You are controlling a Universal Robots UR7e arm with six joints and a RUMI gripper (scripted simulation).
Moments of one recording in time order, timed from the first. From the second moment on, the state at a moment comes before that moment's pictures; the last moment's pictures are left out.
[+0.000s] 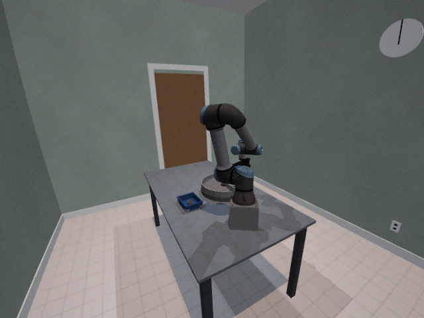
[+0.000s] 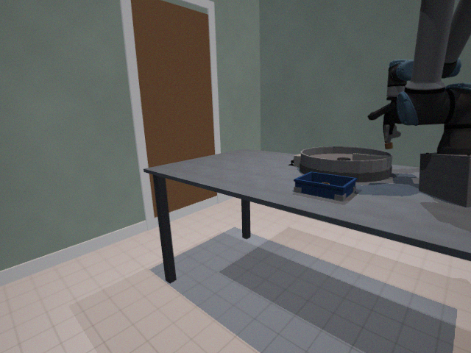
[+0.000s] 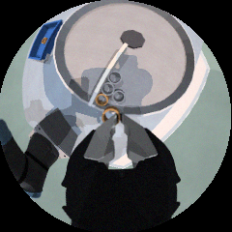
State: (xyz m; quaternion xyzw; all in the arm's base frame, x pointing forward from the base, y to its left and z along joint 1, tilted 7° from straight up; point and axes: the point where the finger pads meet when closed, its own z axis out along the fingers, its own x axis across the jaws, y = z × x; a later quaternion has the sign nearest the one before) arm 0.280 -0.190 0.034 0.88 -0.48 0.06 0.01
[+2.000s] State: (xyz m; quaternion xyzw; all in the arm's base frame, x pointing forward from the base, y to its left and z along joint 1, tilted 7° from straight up) arm 0.294 -0.111 0.029 0.88 -0.47 0.06 0.01
